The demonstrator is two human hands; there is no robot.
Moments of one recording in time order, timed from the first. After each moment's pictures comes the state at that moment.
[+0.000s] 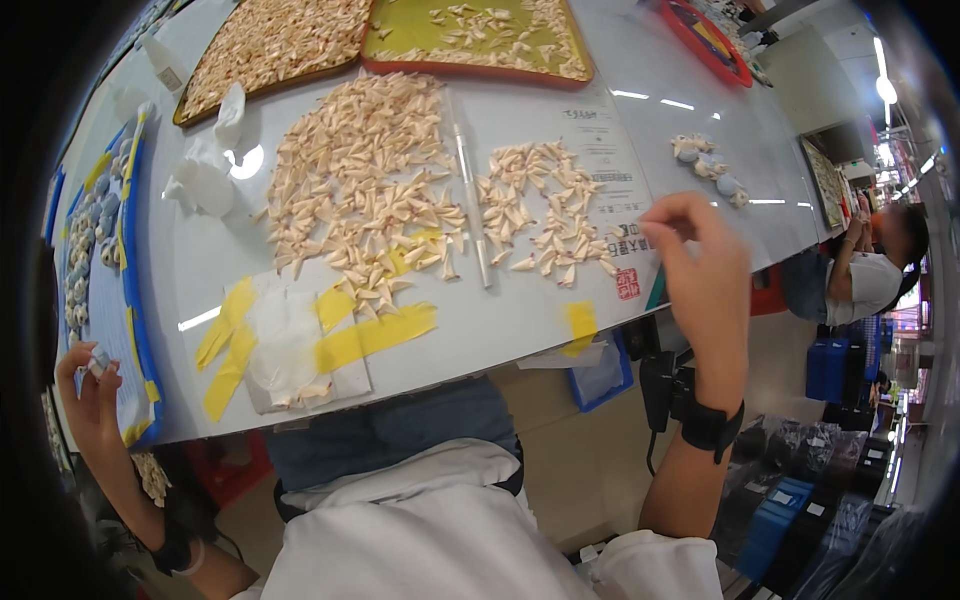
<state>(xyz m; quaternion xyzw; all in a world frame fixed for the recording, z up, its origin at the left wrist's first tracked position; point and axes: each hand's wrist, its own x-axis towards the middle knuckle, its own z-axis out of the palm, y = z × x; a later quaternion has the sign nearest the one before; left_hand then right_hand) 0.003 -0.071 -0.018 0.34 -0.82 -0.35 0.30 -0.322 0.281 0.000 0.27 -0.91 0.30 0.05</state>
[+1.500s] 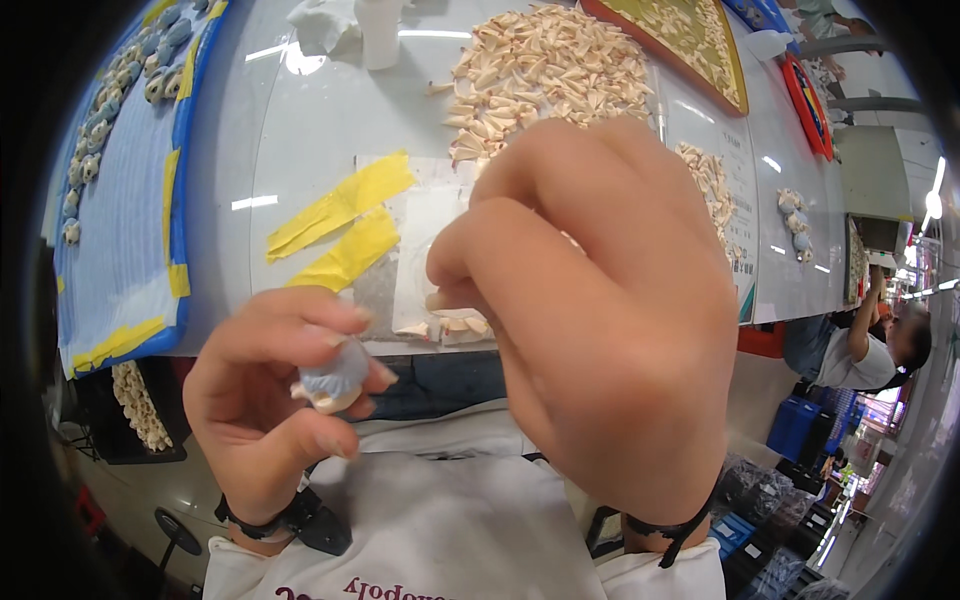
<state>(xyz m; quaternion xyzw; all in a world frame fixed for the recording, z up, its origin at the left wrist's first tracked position) -0.032 0.029 -0.041 0.11 -0.59 -0.77 0.23 -0.190 0.123 0.023 0.60 -0.76 0.25 0.05</state>
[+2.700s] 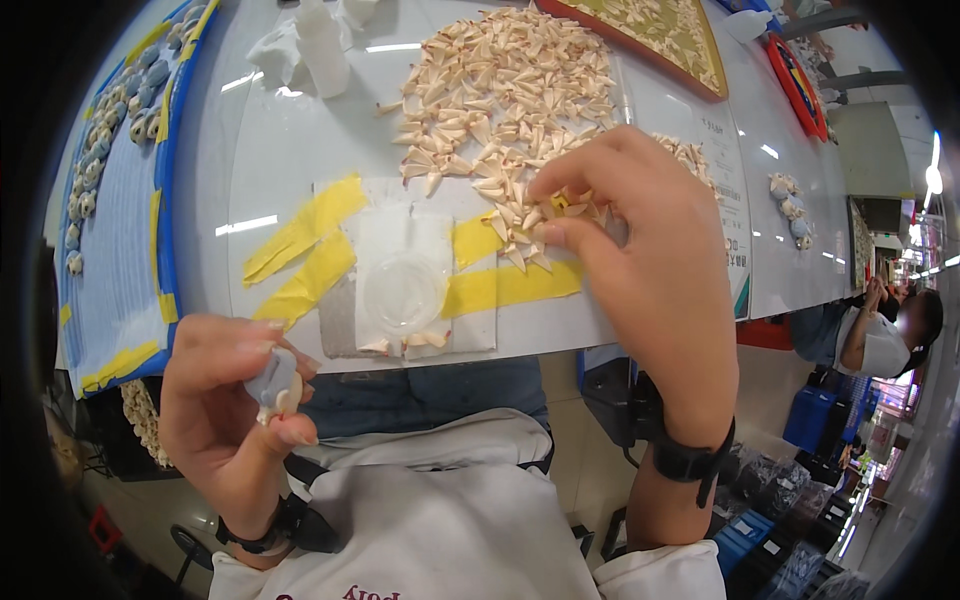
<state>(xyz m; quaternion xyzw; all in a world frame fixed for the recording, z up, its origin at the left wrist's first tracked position) -0.029 0.031 -0.039 0.14 -0.75 -0.57 0.30 -0.251 0.156 0.002 0.49 -0.83 0.26 -0.08</state>
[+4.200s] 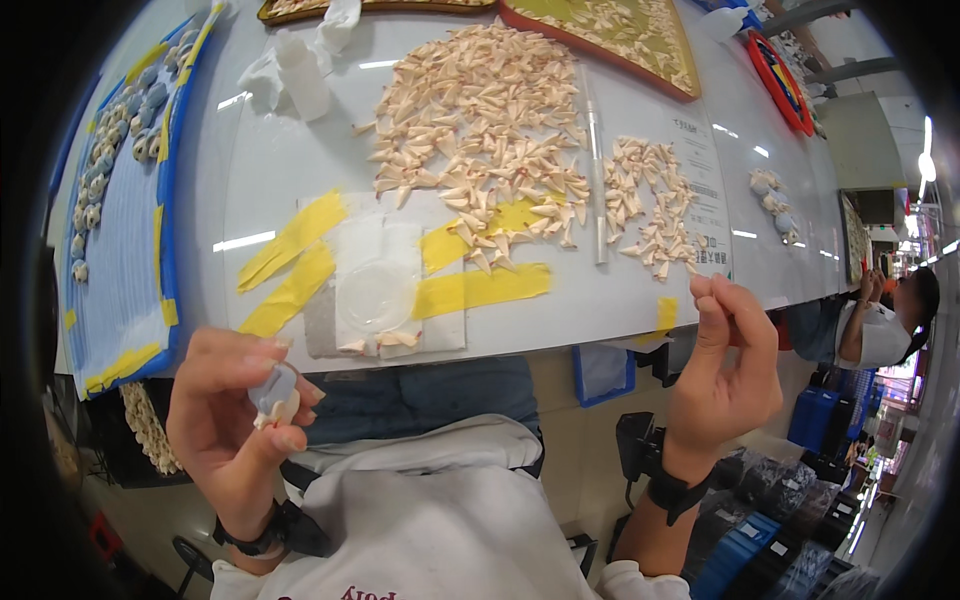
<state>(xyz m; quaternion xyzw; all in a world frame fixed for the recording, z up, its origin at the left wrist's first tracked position) -0.030 0.043 -0.028 0.16 -0.64 -0.70 0.27 -0.236 0.248 -0.019 0.32 -0.83 0.38 0.26</state>
